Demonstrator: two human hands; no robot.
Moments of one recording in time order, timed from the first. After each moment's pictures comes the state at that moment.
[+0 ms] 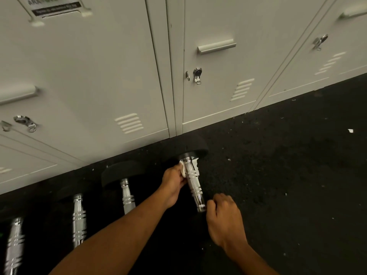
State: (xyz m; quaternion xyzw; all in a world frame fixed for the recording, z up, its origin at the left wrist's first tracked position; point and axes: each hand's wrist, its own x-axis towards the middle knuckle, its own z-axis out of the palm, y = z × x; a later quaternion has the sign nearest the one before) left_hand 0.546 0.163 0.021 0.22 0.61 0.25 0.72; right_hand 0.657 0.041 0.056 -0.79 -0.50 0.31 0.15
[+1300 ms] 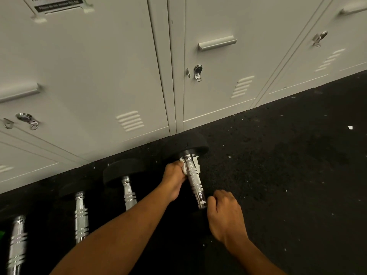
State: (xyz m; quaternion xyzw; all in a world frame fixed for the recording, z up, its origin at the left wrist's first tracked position) left_hand 0.547 0.170 0.011 0.27 0.64 0.21 0.69; right_hand 0.656 0.041 0.054 -0.79 -0.51 0.30 0.15
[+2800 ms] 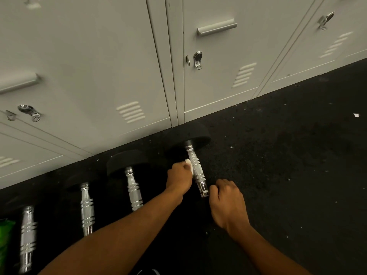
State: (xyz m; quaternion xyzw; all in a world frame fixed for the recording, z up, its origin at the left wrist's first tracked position) left_hand 0.549 0.137 0.037 0.48 0.71 0.08 0.50; right_hand 0.656 0.040 0.048 -0.80 -0.51 0.28 0.16
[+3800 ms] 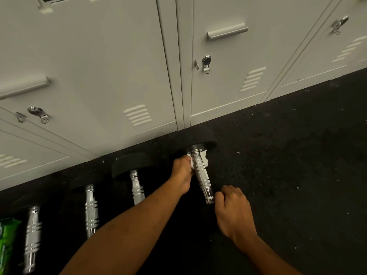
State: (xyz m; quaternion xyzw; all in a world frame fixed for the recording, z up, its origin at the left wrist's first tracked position) left_hand 0.555 0.170 0.019 0.20 0.65 0.24 0.69; right_hand 0.657 0.041 0.052 -0.79 -0.52 0.29 0.16
